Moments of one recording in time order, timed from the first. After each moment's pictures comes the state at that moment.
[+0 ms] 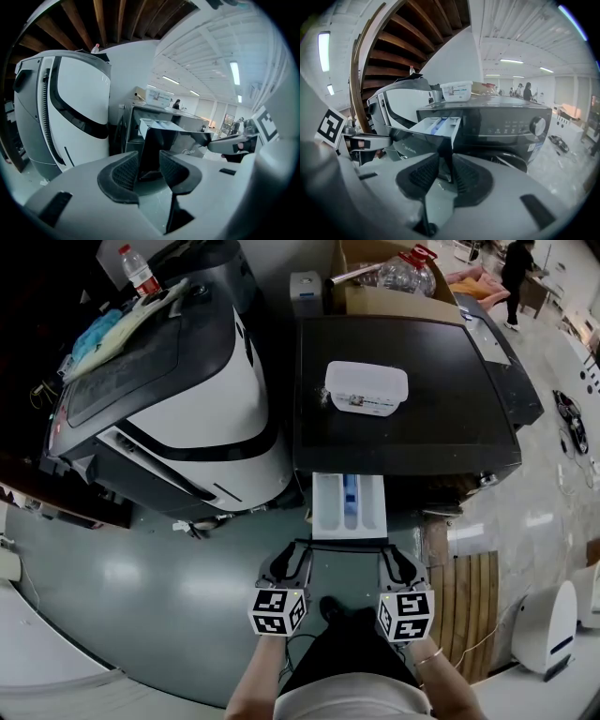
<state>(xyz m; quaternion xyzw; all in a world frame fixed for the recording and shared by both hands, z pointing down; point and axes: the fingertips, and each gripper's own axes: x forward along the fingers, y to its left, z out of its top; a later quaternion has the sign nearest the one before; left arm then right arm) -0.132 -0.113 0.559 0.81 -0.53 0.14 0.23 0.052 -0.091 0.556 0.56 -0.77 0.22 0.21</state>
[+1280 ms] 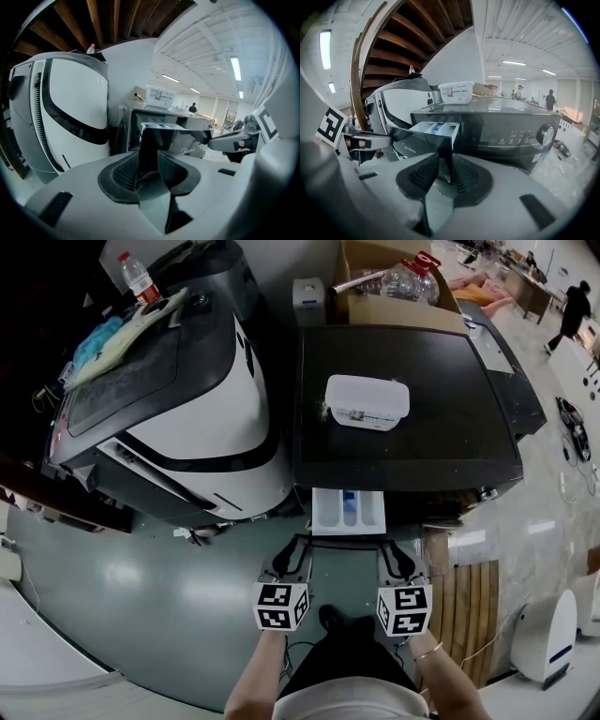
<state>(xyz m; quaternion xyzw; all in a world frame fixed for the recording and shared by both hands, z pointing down) -0.125 -0.153 0.558 0.80 -0.53 0.16 0.21 0.055 -0.133 0.554 0.56 -0.77 0.21 0.21</state>
